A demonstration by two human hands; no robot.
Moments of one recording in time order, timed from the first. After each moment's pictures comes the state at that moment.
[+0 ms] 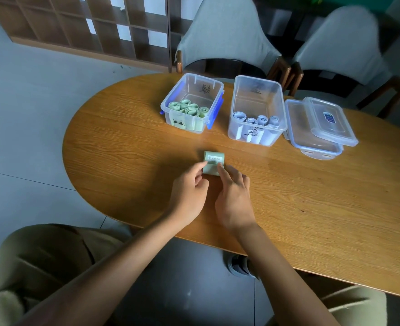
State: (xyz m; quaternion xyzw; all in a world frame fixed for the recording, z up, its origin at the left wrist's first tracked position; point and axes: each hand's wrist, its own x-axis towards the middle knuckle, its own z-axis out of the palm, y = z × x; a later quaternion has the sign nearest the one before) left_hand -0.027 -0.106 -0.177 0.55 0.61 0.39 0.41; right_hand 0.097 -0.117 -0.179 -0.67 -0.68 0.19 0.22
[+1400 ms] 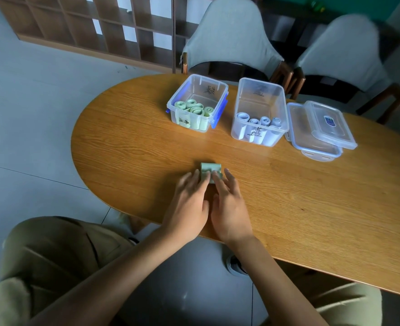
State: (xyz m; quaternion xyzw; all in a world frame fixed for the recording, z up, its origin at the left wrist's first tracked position) left_hand -0.041 -0.146 -0.197 0.74 0.59 0.27 0.17; right_hand 0.084 -0.149 -0.183 -0.64 -0.72 0.17 0.22
